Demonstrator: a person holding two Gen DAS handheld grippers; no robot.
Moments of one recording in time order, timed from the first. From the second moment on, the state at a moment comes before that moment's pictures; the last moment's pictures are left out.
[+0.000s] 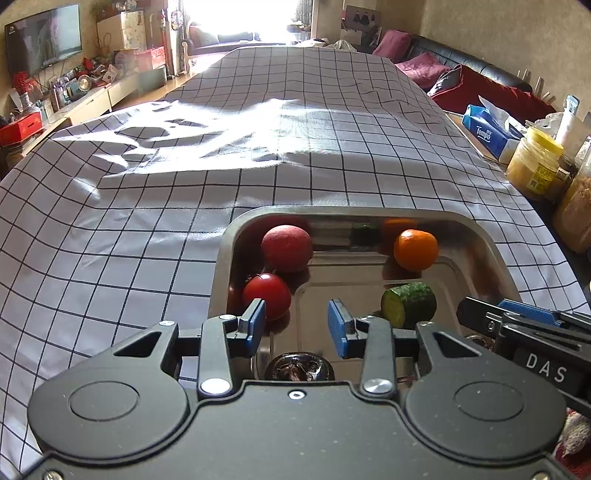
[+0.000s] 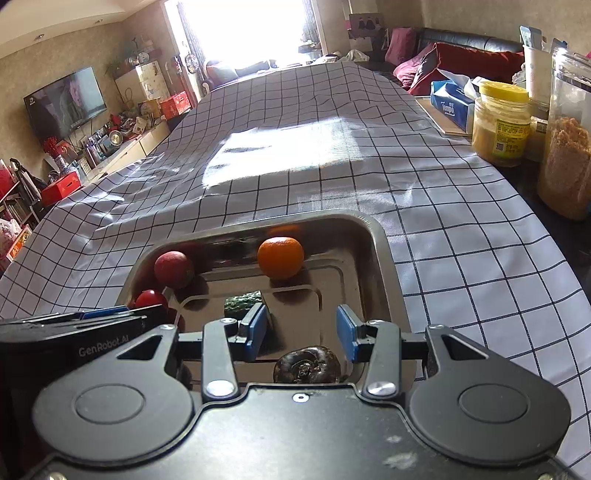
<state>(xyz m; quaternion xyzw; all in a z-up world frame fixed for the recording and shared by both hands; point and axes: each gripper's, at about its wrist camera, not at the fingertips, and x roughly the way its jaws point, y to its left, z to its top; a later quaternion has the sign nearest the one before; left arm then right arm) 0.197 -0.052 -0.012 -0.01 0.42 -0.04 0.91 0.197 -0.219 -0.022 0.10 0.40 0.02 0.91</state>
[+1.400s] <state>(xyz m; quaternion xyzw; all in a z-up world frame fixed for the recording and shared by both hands) 0.123 -0.048 0.018 0.02 0.38 -0.08 0.92 0.107 -0.227 0.014 0.07 0.34 0.01 0.94</state>
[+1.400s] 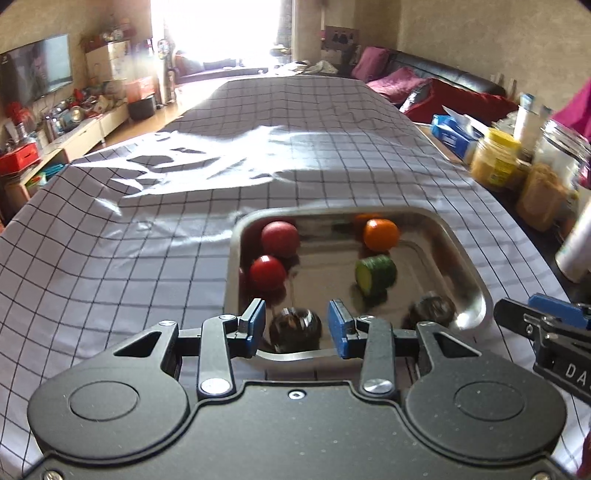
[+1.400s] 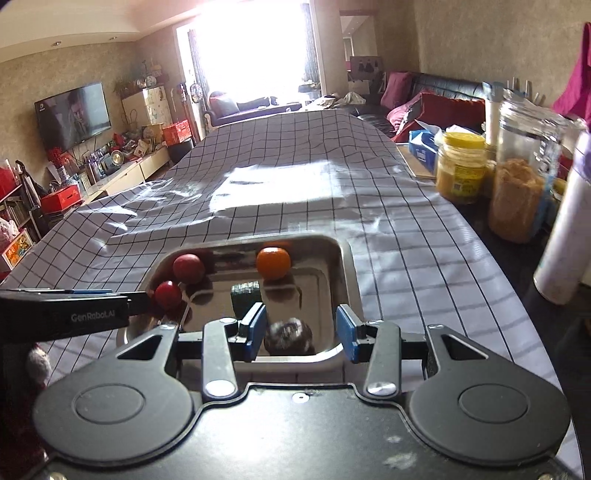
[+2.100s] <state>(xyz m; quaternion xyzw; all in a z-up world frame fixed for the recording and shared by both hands) 0.057 -0.036 -0.011 0.01 0.41 -0.13 0.91 0.023 -0.218 -0.030 0.07 0.34 0.00 0.94</state>
